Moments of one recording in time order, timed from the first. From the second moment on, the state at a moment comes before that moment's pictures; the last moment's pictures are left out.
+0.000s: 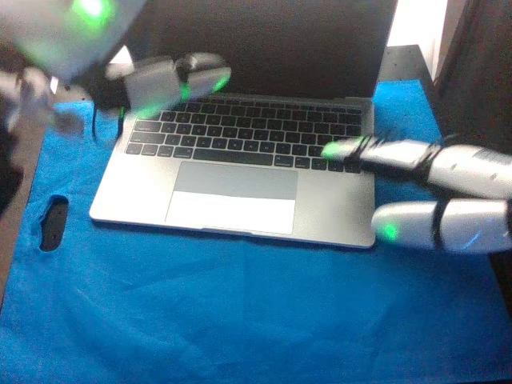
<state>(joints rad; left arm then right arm) 0.66 -0.91 0.88 -0.28 -1.13 1.82 -1.00 -1.08 1.26 -0.23 0.96 -0.14</state>
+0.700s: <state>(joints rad) 1.01 -0.97 1.05 -0.30 -1.28 0.87 -1.27 -0.95 1.14 0.26 1.48 -0.24</state>
